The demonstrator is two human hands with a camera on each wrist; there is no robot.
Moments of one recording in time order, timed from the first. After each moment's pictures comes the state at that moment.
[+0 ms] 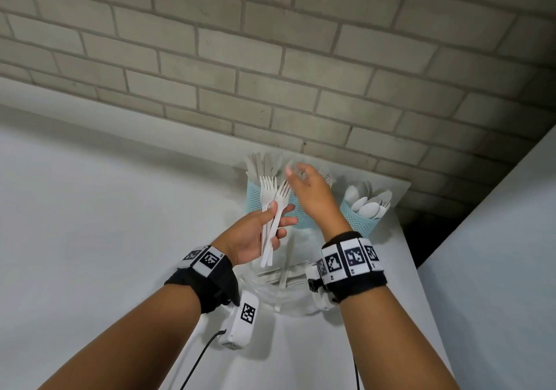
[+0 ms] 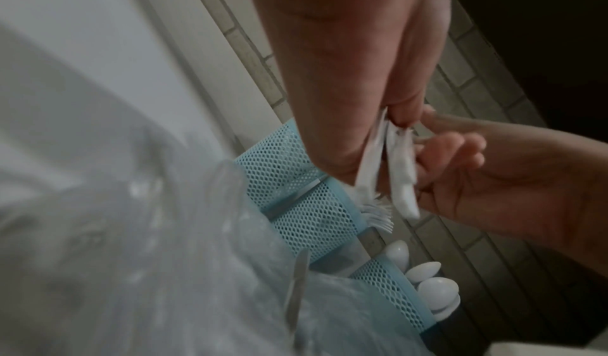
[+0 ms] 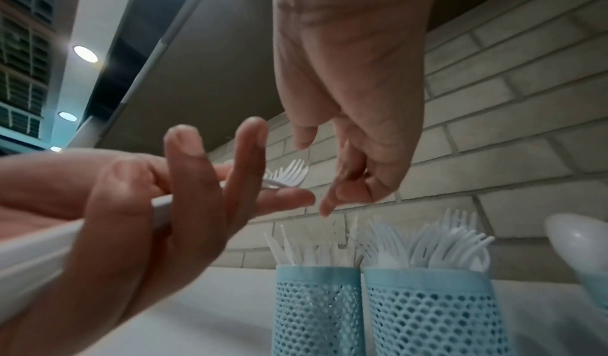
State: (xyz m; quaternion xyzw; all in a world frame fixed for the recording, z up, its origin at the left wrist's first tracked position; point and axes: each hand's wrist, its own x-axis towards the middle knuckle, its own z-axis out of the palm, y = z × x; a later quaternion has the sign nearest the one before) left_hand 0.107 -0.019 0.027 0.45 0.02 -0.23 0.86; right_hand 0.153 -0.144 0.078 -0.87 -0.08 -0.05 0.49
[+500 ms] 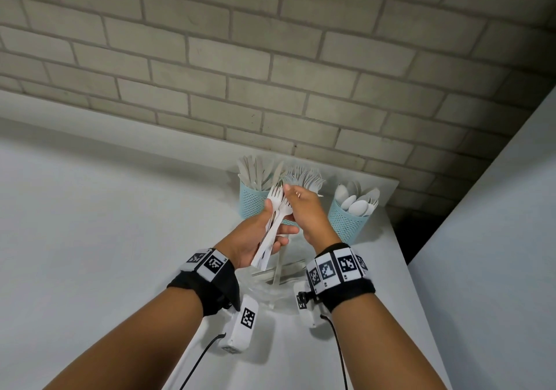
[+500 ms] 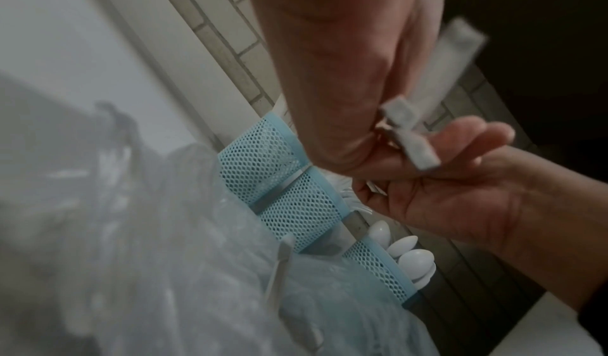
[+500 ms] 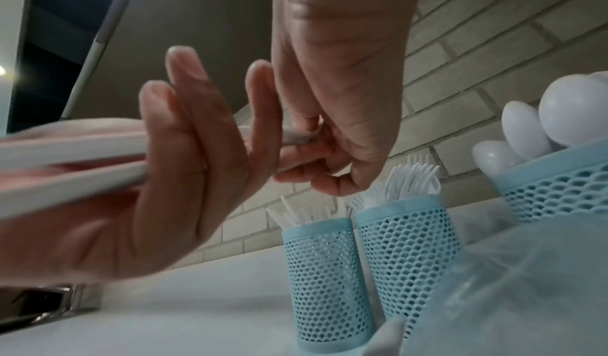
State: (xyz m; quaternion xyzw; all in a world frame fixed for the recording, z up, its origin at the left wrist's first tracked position) left_hand 0.097 -0.035 0.034 0.52 0.01 -0.22 0.82; right_hand 0.137 -0.148 0.055 -0.78 -0.03 0.00 0.62
